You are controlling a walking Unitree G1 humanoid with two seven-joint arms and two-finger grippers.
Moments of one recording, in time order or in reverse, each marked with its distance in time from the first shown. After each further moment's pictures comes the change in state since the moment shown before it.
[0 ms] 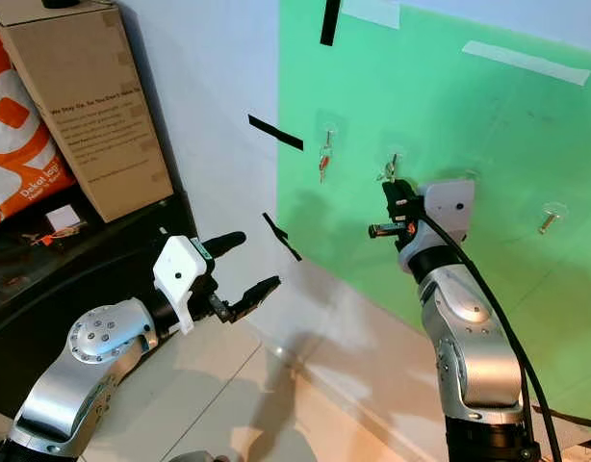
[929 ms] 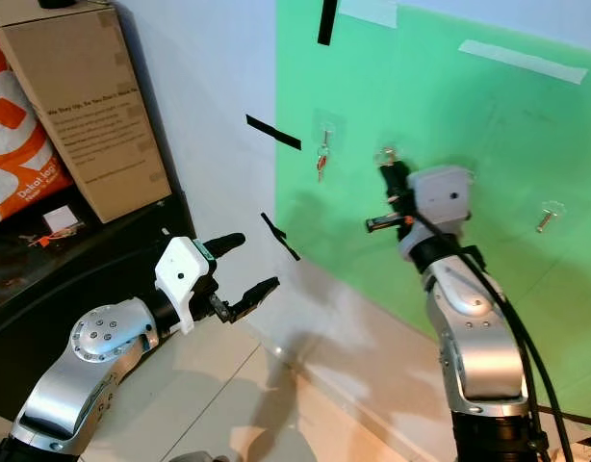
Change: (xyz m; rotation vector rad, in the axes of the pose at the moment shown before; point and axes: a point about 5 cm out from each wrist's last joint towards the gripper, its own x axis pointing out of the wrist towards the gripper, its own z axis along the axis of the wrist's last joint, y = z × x) left arm 0.001 0.001 -0.003 0.013 0.017 0.003; right arm 0.003 0.004 0.014 -0.157 -0.082 0.064
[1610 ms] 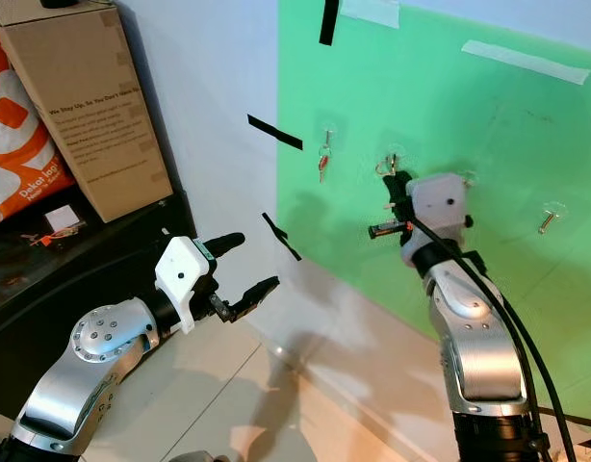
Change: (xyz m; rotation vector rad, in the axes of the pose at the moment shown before) left arm 0.000 0.000 0.000 -0.001 0.000 0.006; right arm -0.003 -0.007 -0.013 -0.040 0.059 -0.043
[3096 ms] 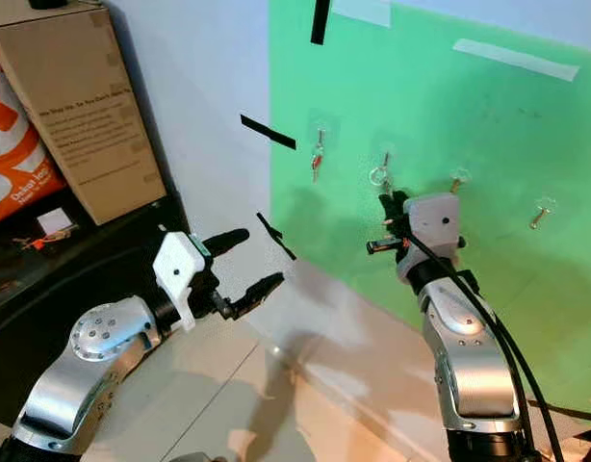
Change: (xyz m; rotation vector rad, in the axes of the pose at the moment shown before) left arm 0.001 -0.002 0.010 -0.063 -0.082 -0.029; right arm -0.009 0.009 -0.016 0.063 0.051 -0.002
